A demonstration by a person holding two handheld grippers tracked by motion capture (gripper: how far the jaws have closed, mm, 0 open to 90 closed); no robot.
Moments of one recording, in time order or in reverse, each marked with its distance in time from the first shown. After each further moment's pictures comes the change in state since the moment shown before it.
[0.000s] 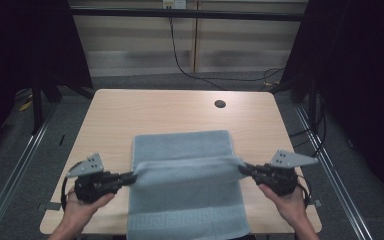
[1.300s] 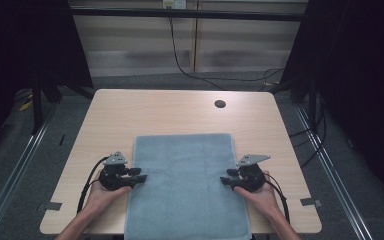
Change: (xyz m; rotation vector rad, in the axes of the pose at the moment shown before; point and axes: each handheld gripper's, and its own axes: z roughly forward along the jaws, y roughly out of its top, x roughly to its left) left arm 0.074 -0.022 0.071 0.160 0.094 -0.058; right arm -0.031 -0.048 0.095 0.260 -0.026 0.055
